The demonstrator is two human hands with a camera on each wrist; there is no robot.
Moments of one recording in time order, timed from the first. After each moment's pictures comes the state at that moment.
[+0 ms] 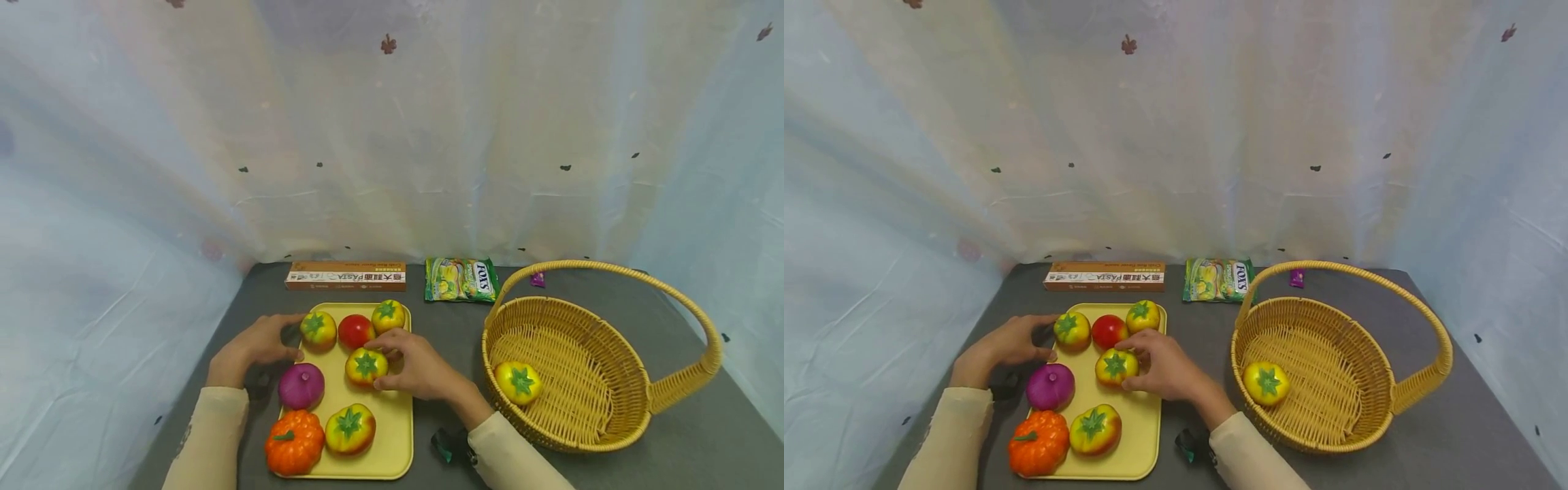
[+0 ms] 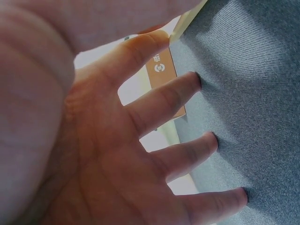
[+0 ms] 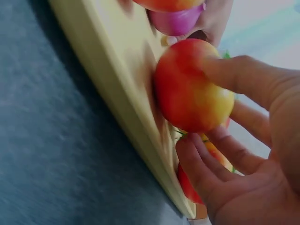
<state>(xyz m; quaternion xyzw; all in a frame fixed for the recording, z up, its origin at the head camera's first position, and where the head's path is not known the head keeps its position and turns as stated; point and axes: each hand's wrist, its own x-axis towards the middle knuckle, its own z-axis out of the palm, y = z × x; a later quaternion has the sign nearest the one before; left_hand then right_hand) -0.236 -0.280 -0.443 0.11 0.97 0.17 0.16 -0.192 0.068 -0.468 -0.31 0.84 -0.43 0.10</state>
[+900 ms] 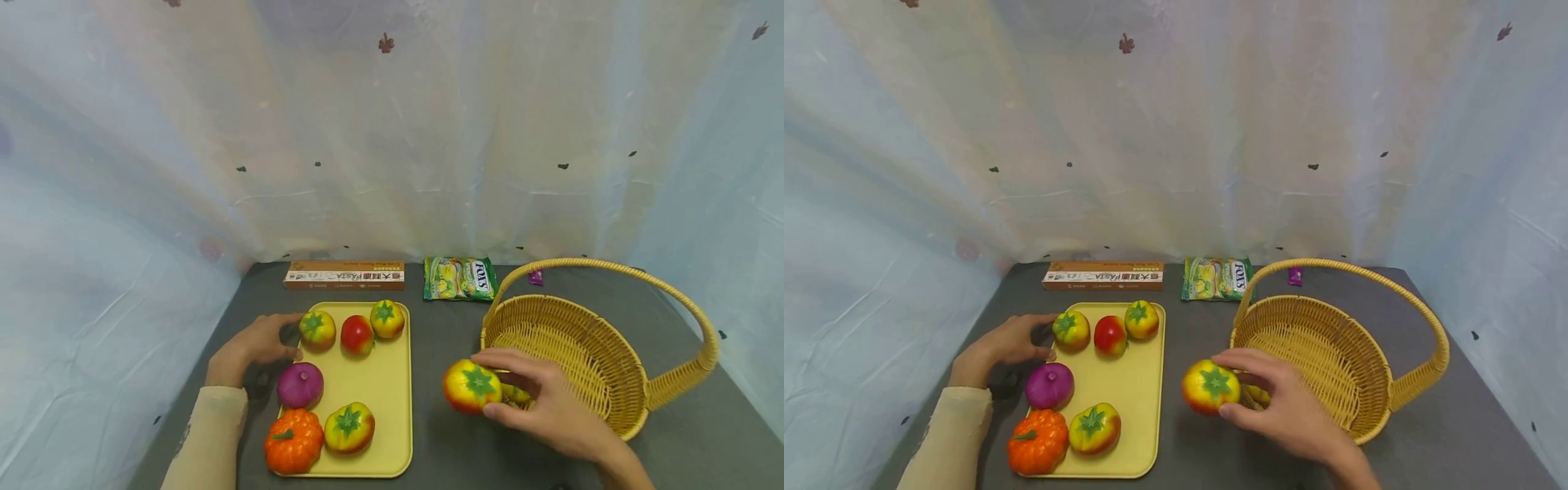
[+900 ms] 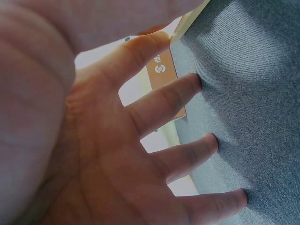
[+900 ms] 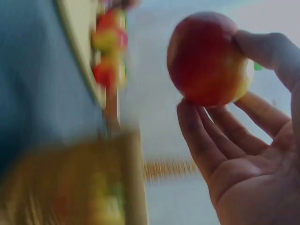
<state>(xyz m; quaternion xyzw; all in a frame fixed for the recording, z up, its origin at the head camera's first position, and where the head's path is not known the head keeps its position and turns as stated) -0.234 -0.279 -0.441 0.11 0.97 0.18 0.15 -0.093 0.214 -0.405 -0.28 0.81 -0.51 -0.01</state>
